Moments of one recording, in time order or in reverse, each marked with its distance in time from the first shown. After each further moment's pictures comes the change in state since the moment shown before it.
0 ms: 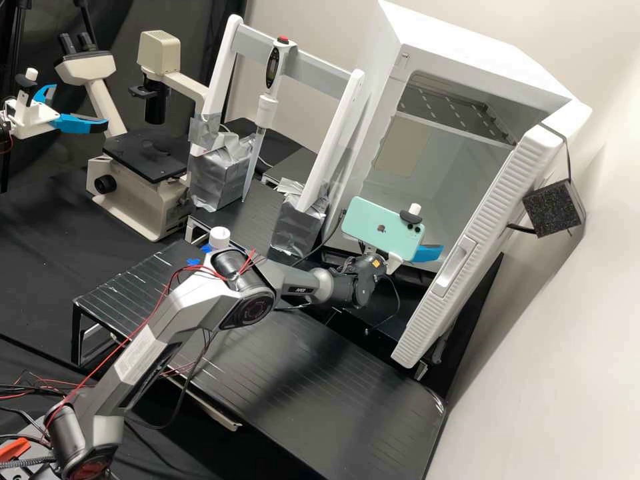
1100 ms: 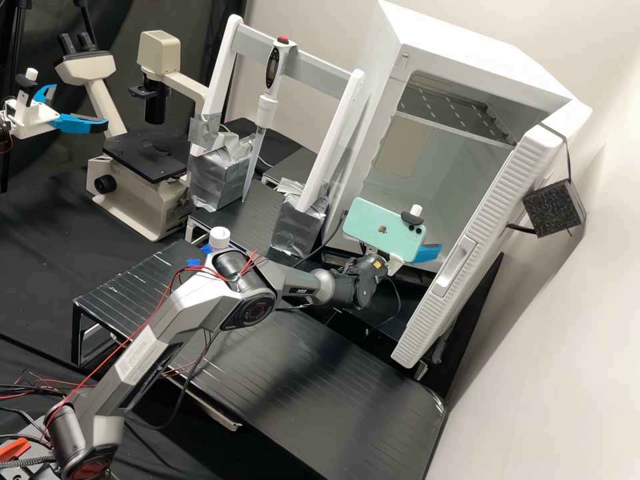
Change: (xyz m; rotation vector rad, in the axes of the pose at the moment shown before) arm 0.000 0.000 0.000 -0.001 -0.003 -0.002
